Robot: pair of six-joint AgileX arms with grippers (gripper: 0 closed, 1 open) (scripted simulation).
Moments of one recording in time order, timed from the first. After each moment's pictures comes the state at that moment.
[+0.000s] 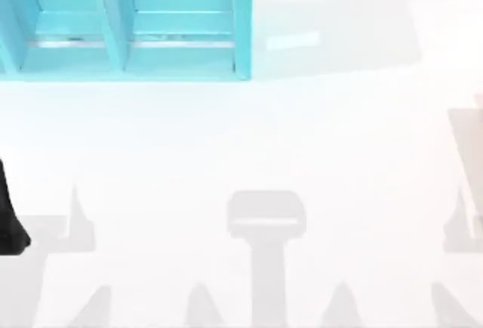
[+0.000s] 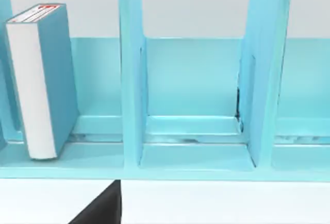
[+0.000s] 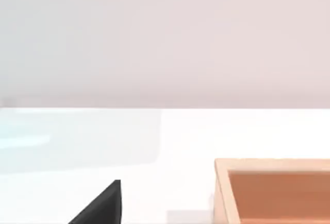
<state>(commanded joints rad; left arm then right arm) 0.00 0.00 0.00 0.00 0.00 0.00 0.00 0.00 0.00 0.00 0.00 0.00</state>
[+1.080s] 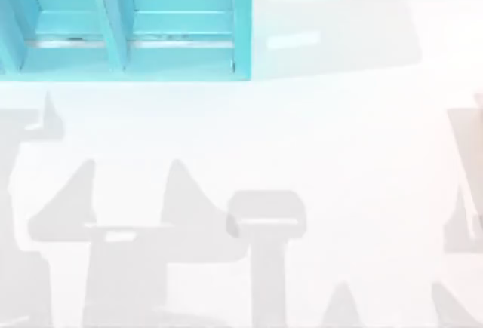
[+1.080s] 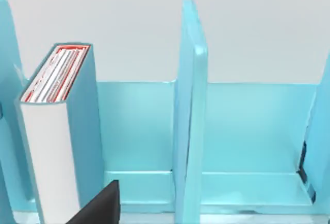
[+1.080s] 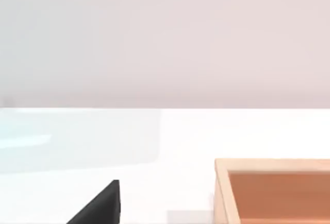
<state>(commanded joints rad) 0.31 1.27 0.53 0.64 0.34 0.03 0.00 0.00 0.00 0.00 0.00 0.00</state>
